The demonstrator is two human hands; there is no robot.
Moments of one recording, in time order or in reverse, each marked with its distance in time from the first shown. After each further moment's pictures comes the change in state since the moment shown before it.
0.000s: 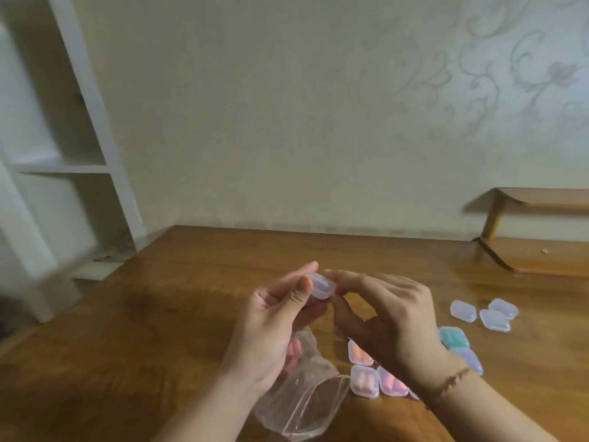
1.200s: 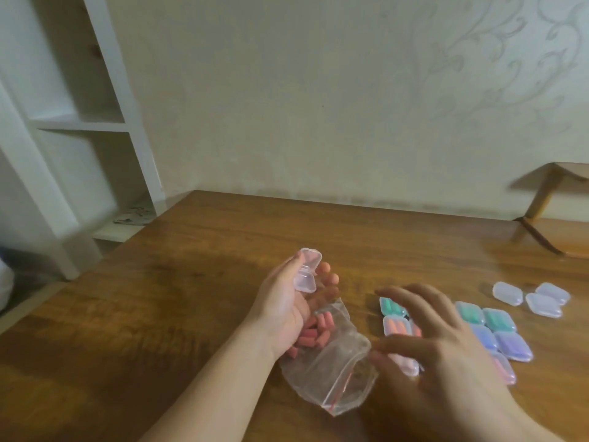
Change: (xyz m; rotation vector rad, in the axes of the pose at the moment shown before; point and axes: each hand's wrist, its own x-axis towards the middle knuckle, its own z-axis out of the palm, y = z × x) left_hand 0.031 -0.030 -0.052 -0.168 0.156 -0.392; right_hand -0.056 -0.026 -0.010 -0.151 -0.563 0.227
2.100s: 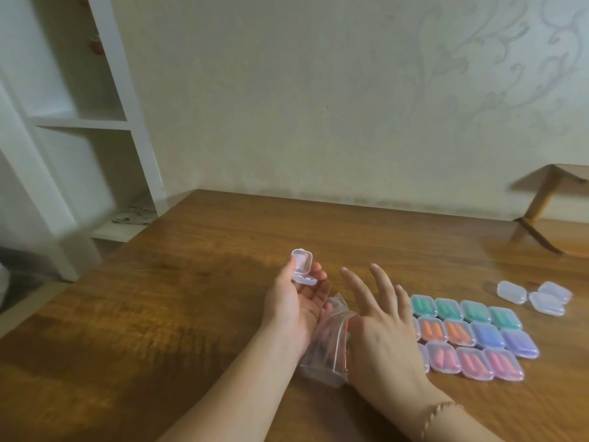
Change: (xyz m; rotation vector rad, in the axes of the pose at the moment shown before) left_hand 0.002 -0.007 0.003 -0.298 0.252 -0.101; right_hand 0.036 -0.039 0.059 -0.267 -0.030 0.066
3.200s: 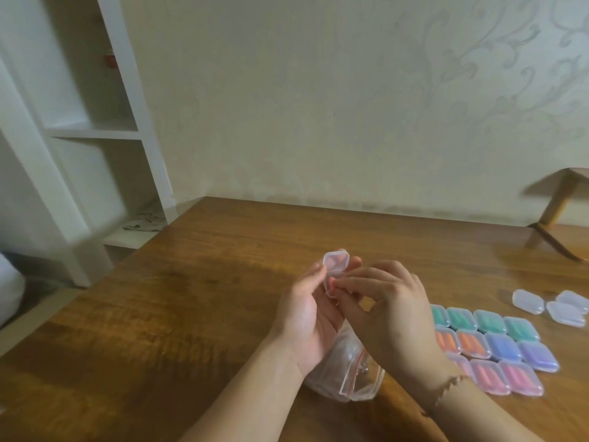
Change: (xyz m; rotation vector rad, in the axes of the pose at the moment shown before) left_hand -0.009 0.003 -0.004 0.069 -0.408 0.043; right_hand 0.034 0.006 -0.016 0.417 0.257 0.094
